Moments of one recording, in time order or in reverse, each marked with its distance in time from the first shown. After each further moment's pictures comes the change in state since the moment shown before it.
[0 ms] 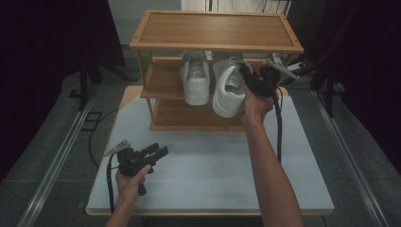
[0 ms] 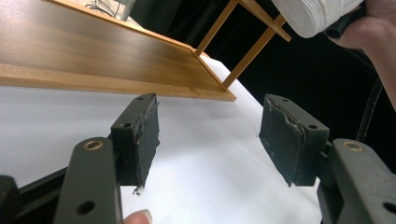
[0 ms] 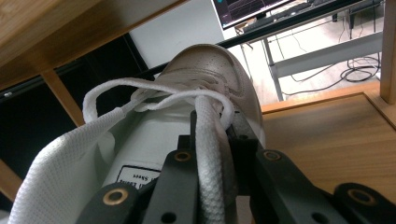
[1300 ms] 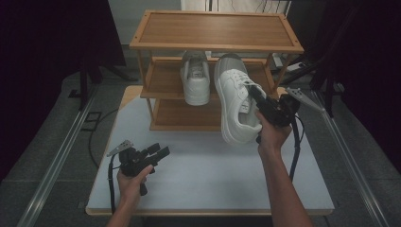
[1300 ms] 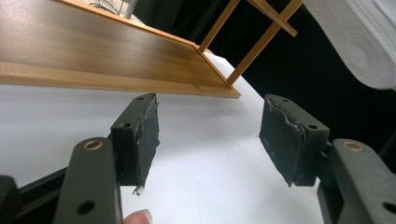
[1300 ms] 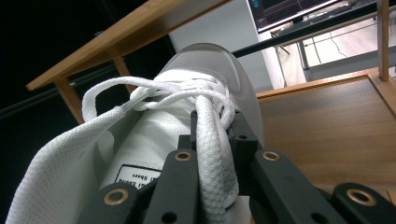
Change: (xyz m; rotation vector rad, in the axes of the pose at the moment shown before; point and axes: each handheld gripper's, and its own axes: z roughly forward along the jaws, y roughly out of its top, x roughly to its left) left arm -0.002 -0.001 0.004 0.009 0.016 0.012; right arm -0.011 -0.022 -0.089 -0.015 0.160 -0.017
